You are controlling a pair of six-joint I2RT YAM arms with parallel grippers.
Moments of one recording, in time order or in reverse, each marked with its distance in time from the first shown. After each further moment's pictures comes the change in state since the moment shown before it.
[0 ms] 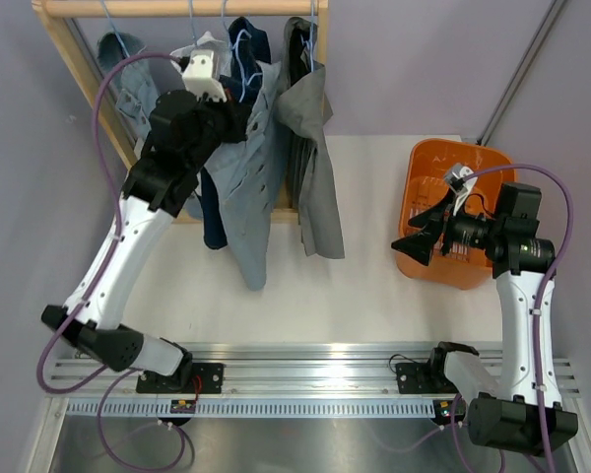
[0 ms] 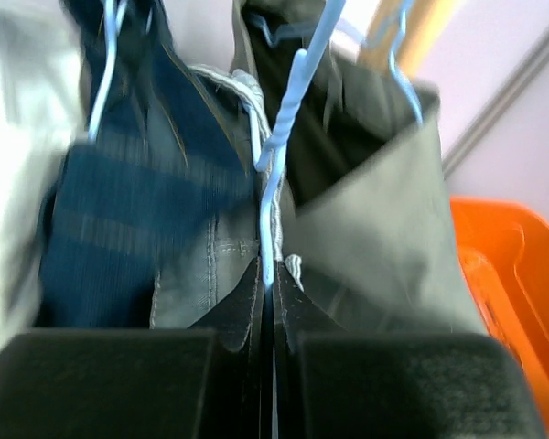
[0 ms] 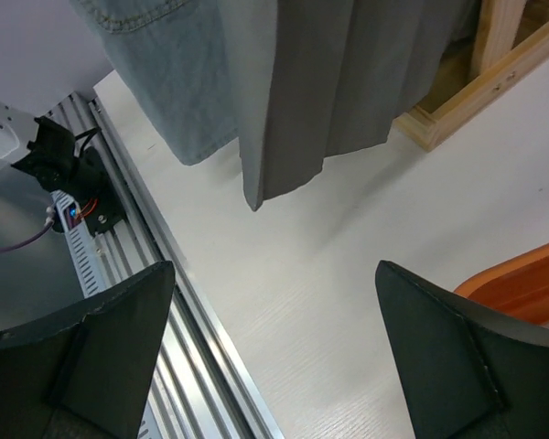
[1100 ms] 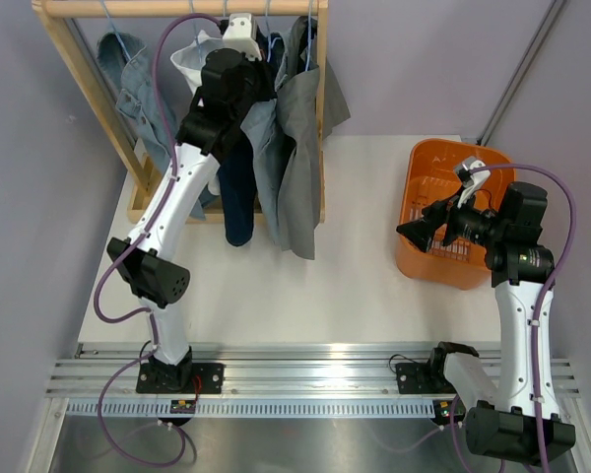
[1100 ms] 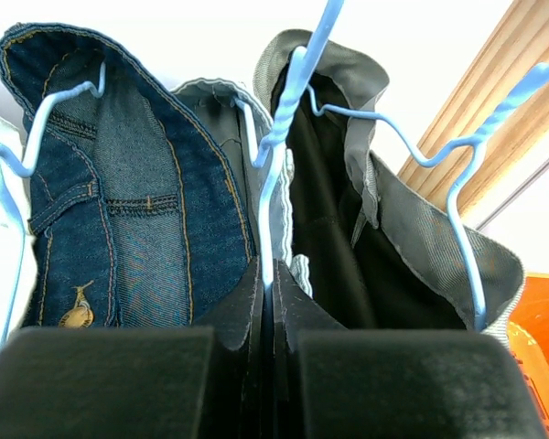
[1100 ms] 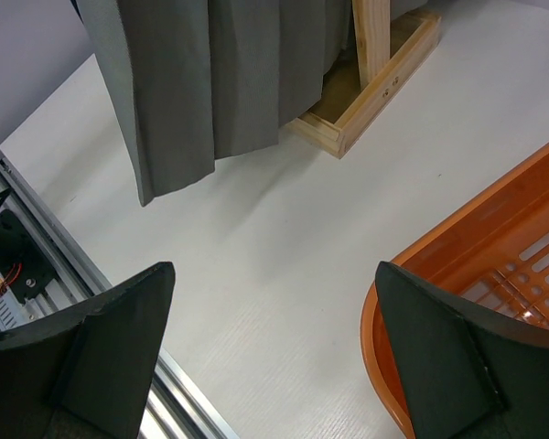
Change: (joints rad) left arm 0.011 0.436 0.428 0.040 -0.048 0.013; right arm 0.000 -0.043 -0.030 0.169 0.203 0.174
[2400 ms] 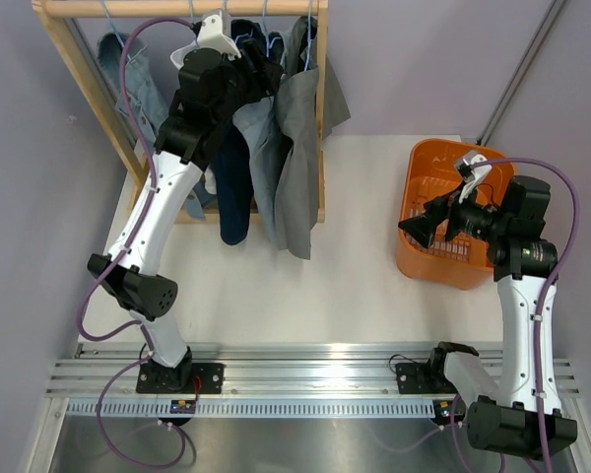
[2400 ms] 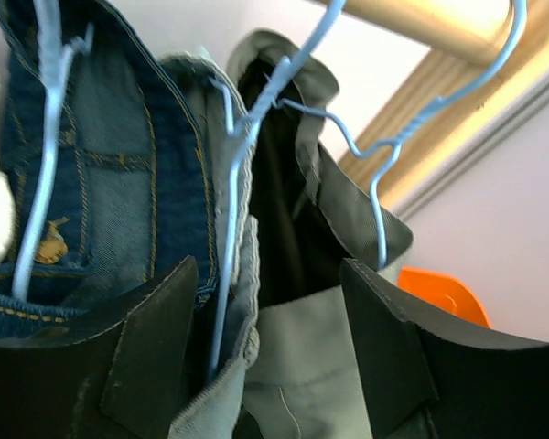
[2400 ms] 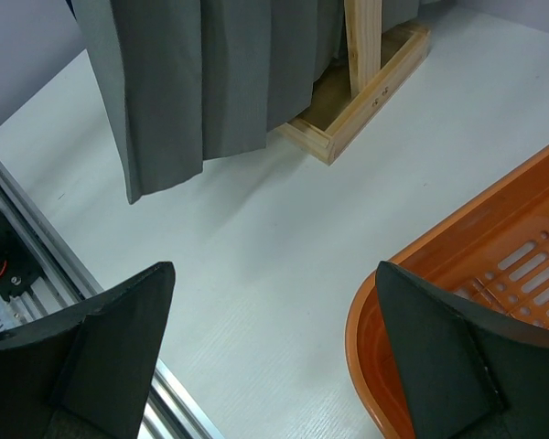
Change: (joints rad) left arm 0.021 -0.123 -0.066 -0.066 0.066 -0.229; right arm 0.000 0.038 0.060 -0.027 0.006 -0.047
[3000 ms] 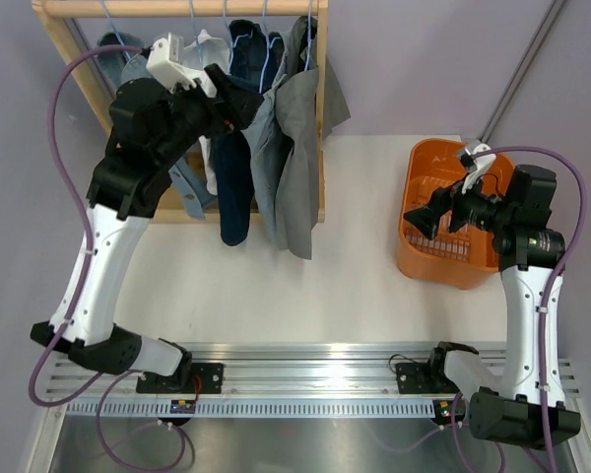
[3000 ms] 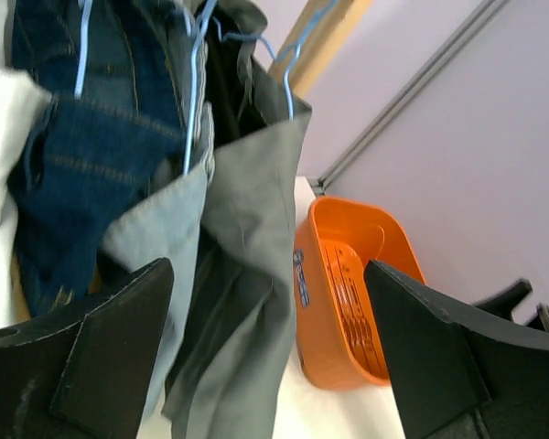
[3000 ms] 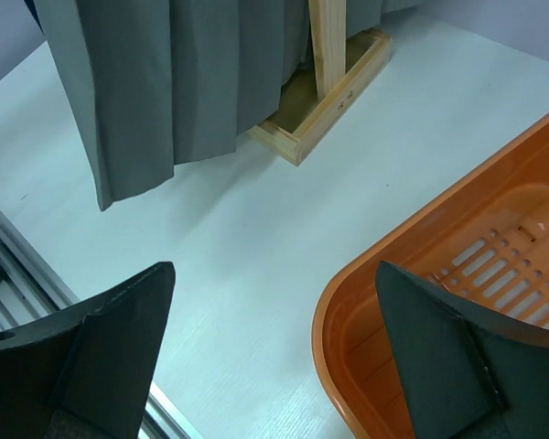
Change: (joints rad) left arm 0.001 -0.420 -0.248 -0.189 0.128 -0.061; right arm 0.000 0.057 0.116 -0.070 0.071 -0.068
